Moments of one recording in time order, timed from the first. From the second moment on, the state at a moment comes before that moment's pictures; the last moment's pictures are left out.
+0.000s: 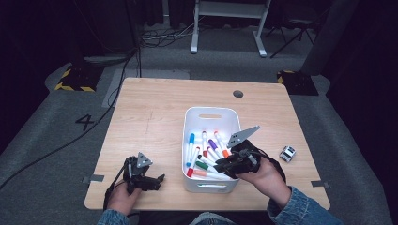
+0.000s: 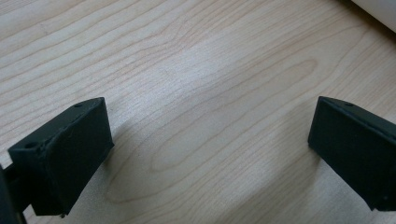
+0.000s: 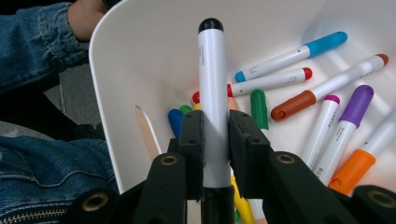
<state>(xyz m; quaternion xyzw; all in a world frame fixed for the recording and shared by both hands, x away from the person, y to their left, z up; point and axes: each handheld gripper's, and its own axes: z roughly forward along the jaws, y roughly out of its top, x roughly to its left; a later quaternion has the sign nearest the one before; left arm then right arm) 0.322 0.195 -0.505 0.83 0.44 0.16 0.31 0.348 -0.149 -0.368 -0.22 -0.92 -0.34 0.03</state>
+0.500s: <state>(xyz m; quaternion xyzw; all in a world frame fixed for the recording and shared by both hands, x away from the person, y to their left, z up) 0.321 0.195 -0.505 0.83 0.44 0.15 0.31 0.348 -0.167 -0.353 -0.21 -0.90 -0.39 -0.02</state>
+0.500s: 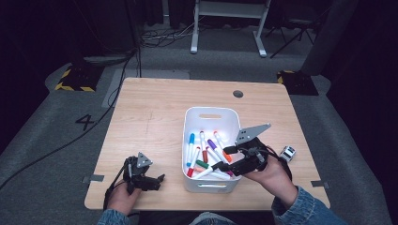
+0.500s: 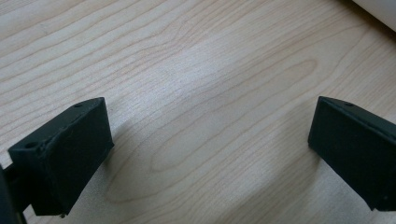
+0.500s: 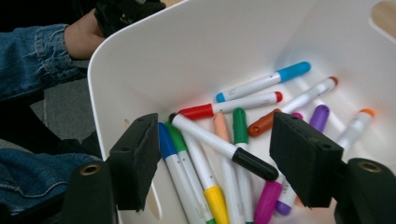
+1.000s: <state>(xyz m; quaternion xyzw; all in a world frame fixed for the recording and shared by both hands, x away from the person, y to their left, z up) 0.322 0.195 -0.505 0.83 0.44 0.15 0.31 0.353 -0.221 -0.338 -0.25 -0.88 -0.40 -0.08</state>
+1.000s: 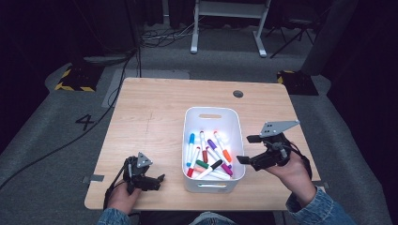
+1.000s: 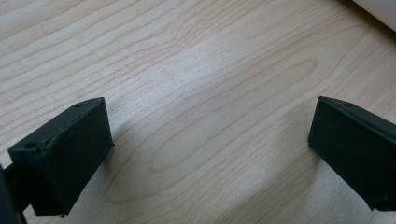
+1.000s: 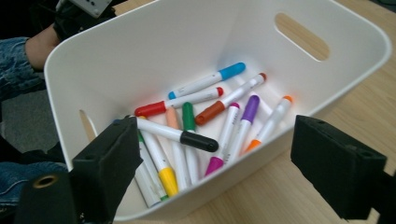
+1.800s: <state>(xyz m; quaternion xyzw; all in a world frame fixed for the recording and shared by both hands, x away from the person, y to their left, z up) 0.322 0.195 -0.505 0.83 0.44 0.16 0.31 0.394 -0.343 -0.373 -0.38 -0.83 -0.38 -0.15</state>
